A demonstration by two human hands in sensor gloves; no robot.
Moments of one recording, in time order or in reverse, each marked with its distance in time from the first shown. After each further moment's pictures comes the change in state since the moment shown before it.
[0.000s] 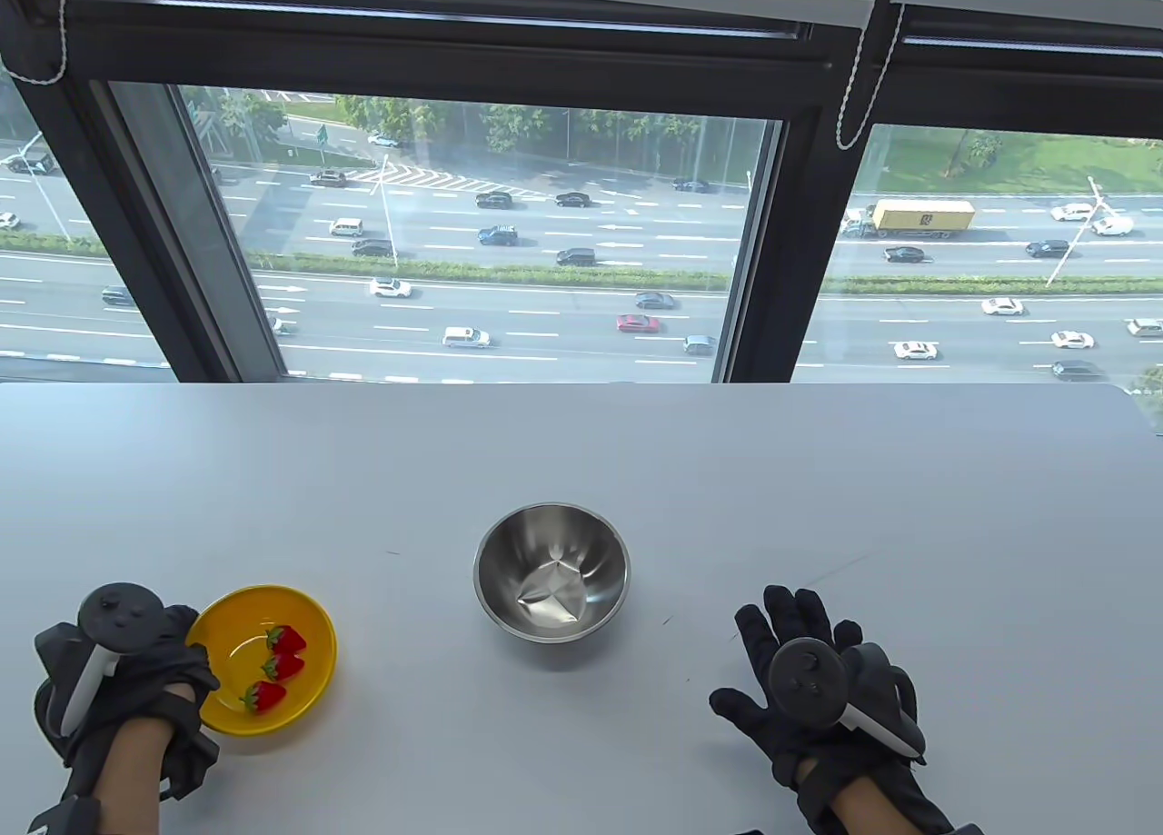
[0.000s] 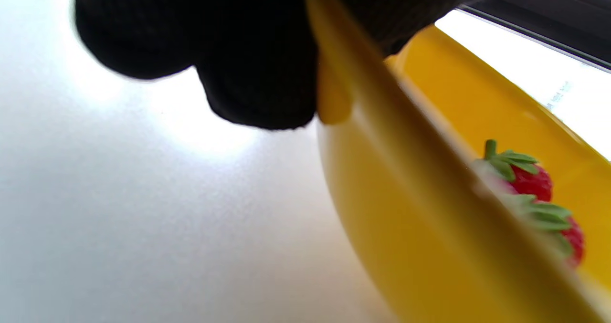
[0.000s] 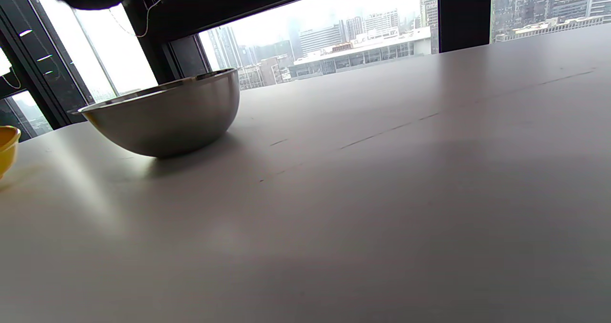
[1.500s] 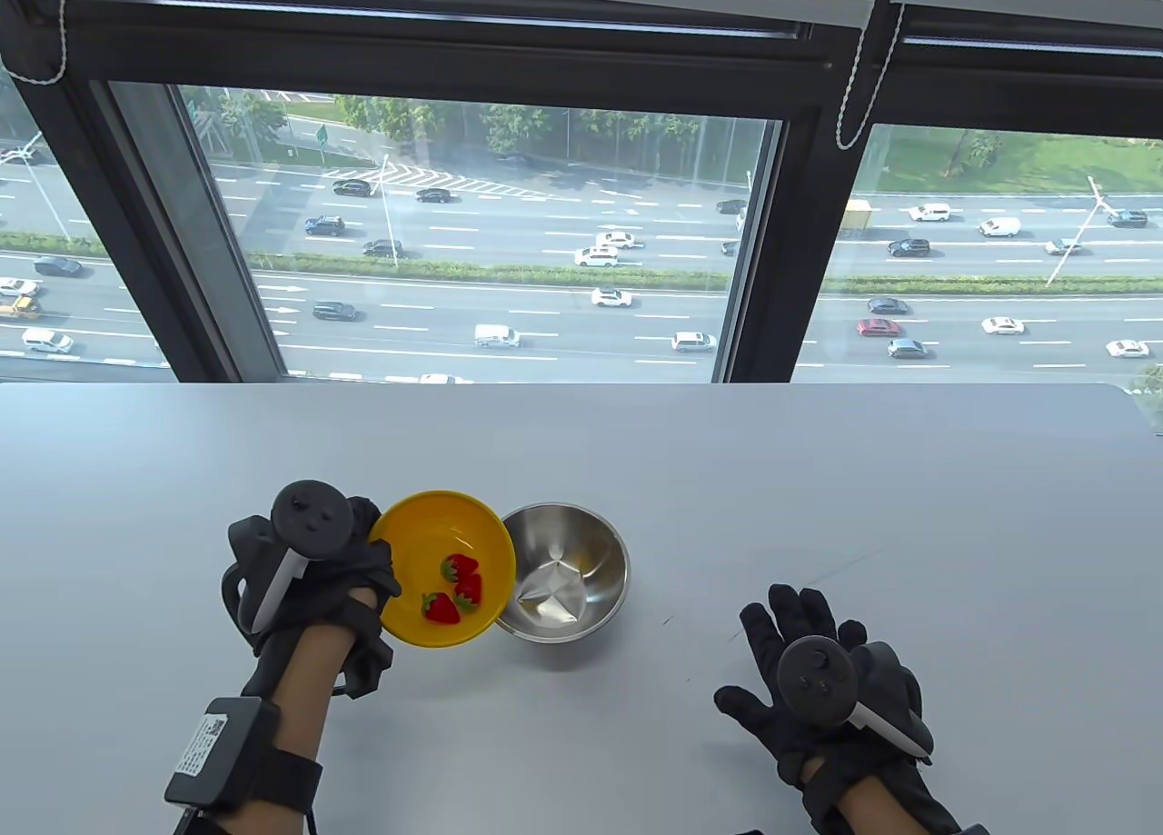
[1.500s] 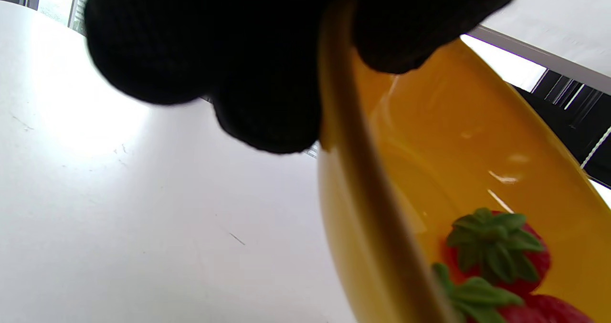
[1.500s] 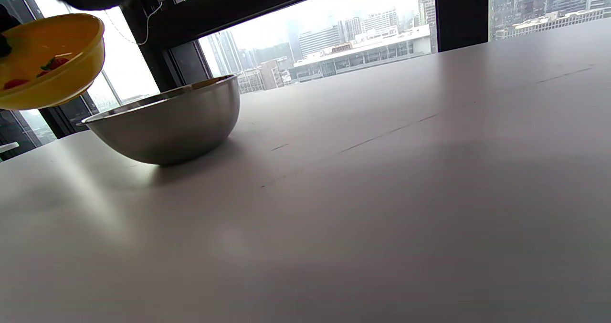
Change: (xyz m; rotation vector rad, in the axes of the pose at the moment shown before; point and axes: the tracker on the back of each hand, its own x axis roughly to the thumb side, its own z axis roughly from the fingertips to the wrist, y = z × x) left_hand 0.205 0.009 0.034 0.086 -0.245 0.036; right_hand -0.005 -0.002 0.001 -0.003 0.000 -0.028
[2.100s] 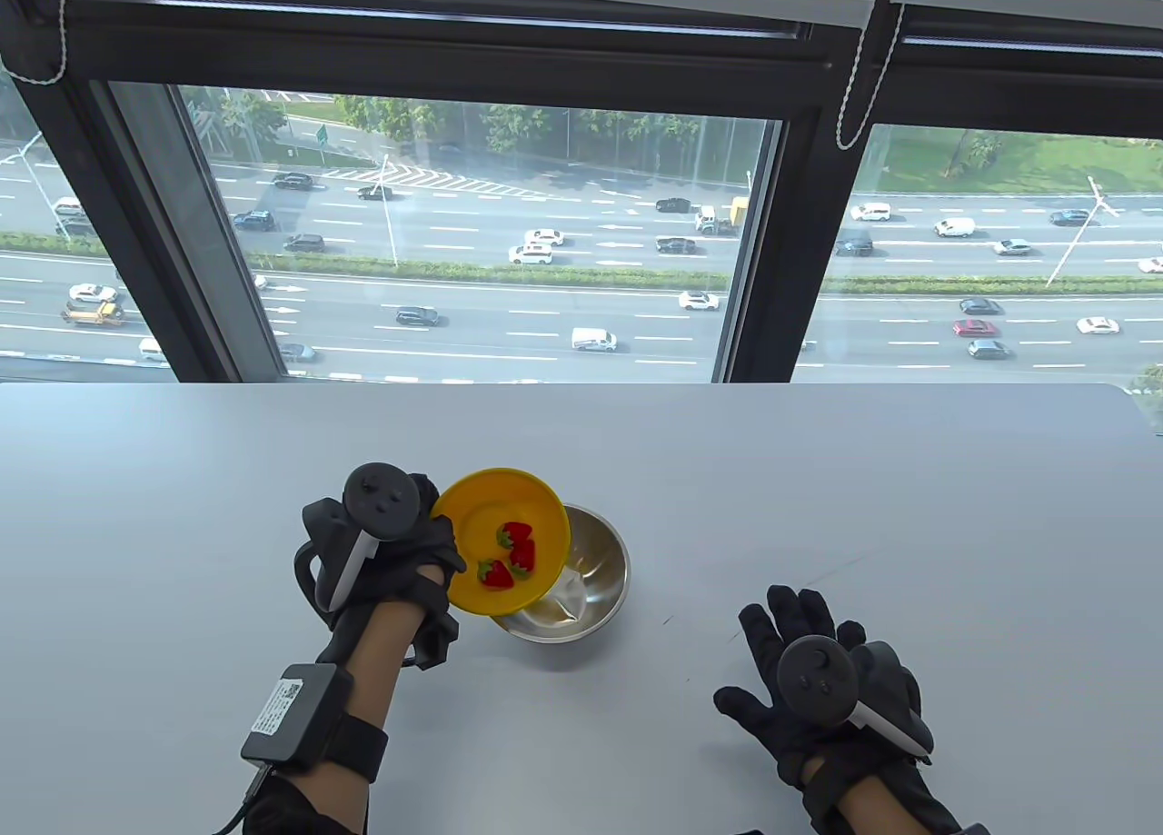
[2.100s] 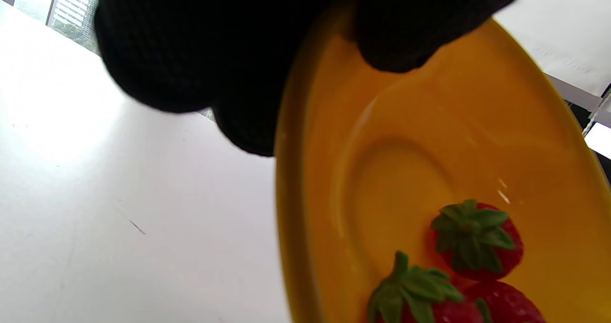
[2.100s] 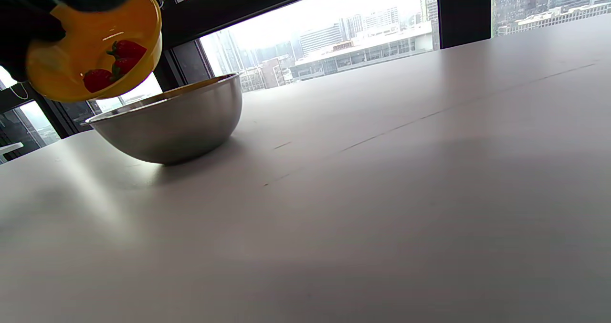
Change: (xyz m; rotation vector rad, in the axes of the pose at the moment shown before) left_hand 0.047 -0.026 -0.011 0.044 -0.034 0.041; right_hand -0.001 -0.001 0.000 0.006 -0.006 -0.007
